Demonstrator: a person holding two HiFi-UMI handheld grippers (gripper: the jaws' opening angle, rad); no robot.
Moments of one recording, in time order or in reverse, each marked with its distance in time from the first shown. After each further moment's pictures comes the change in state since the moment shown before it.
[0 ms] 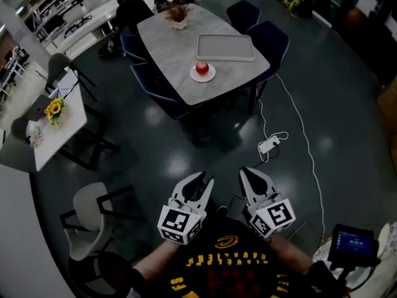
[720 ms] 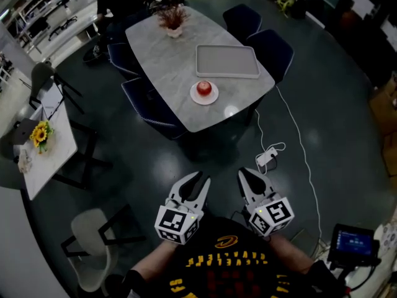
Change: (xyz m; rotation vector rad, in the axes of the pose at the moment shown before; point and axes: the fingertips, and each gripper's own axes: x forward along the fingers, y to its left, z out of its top) left arm 0.093 0.154 0.054 -0.063 -0.004 -0.051; right arm 0.172 -0.050 0.015 0.008 0.086 -0.071
